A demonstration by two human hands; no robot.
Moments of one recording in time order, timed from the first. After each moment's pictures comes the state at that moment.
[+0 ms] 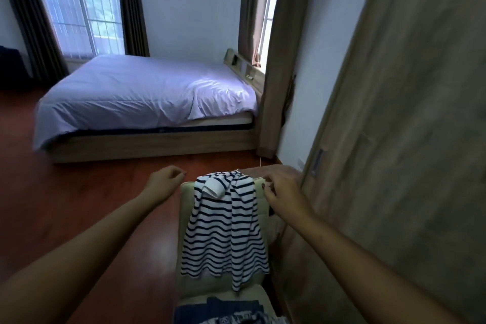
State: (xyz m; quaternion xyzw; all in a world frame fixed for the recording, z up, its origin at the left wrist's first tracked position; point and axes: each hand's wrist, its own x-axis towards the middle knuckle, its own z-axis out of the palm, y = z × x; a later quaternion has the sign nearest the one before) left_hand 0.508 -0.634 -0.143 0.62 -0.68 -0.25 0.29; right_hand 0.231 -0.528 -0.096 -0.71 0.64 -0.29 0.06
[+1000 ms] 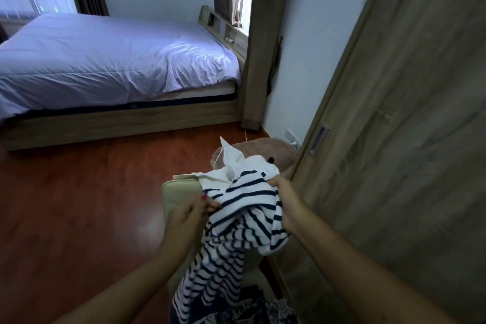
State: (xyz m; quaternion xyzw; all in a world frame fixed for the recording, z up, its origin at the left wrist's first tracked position) left_hand 0.441 -0.594 -0.194 0.44 -0.57 -0.52 0.47; right_hand 0.235 -0.588 -0.146 -0.20 0.60 -0.50 0.59
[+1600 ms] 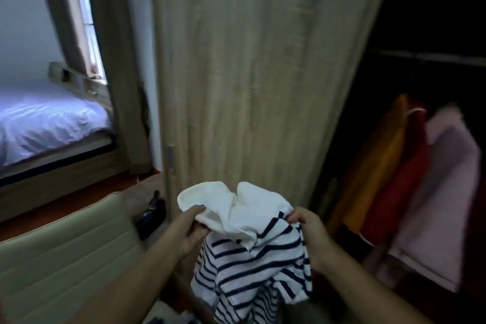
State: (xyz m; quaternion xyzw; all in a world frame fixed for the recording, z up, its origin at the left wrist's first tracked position) left_hand 0.201 -0.407 -0.101 0.31 -0.38 -0.84 0.23; right_hand 0.068 -0.214 -0.059 -0.10 0.56 -0.67 0.48
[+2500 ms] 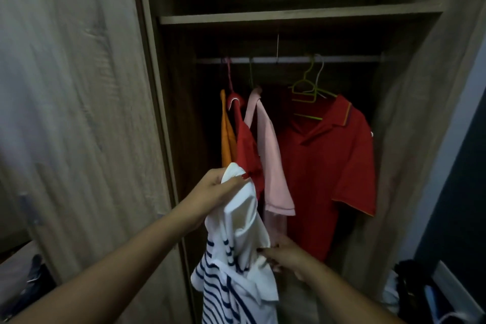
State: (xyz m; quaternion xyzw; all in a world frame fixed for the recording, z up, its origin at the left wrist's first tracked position) left_hand 0.080 -0.131 0.009 -0.12 -0.78 -0.61 0.10; right_hand 0.009 0.049 -0.138 -0.03 0.81 -0.51 0.28
